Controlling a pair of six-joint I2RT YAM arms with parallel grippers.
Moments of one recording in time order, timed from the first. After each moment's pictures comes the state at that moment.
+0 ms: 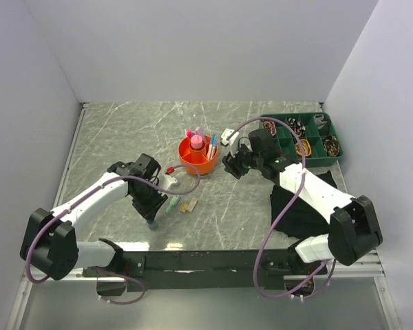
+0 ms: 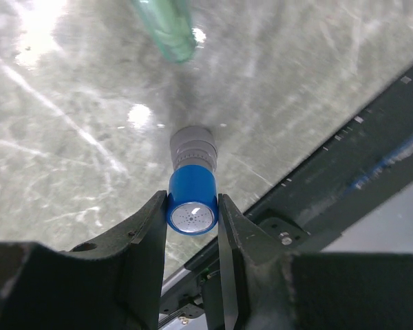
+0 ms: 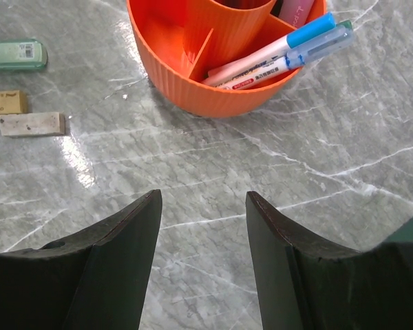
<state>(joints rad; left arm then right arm) -0.49 1.27 0.86 -1.00 0.25 0.33 0.48 1.37 0.94 -0.23 -0.36 -0.42</state>
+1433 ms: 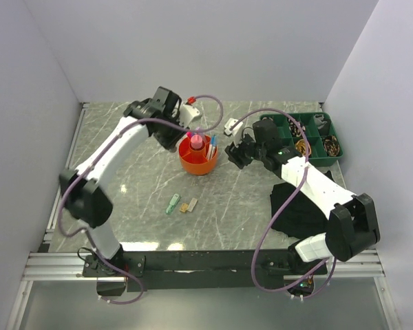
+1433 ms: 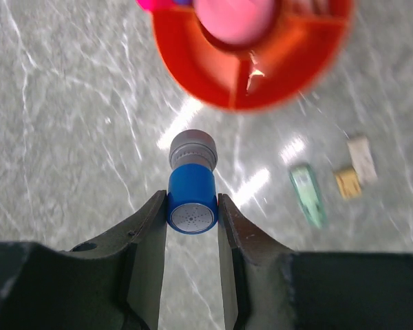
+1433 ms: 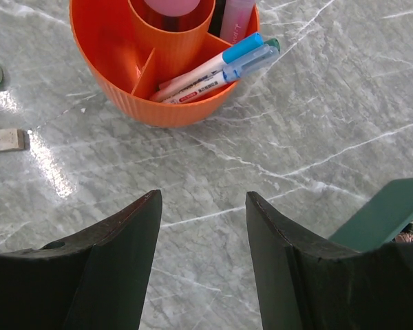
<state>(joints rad) -0.51 1.69 1.75 -1.06 0.04 0.40 0.43 1.40 1.04 -0.26 -0.33 -0.46</state>
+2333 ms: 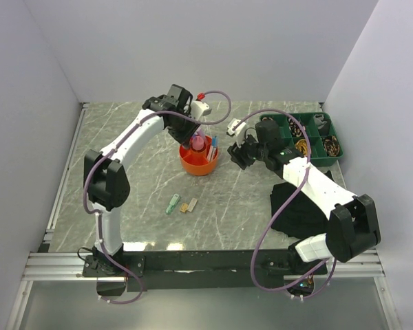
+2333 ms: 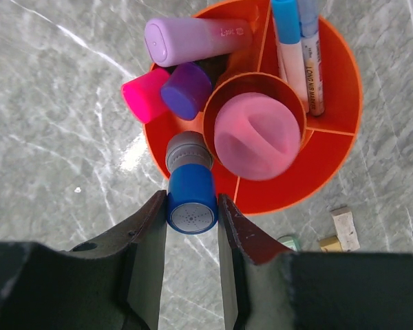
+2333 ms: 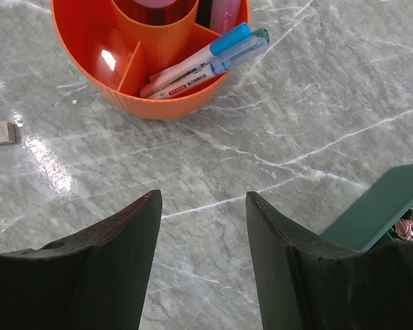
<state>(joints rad) -0.49 1.98 1.92 -0.95 0.15 0.33 0.41 1.39 1.02 -0.27 -0.33 -0.46</state>
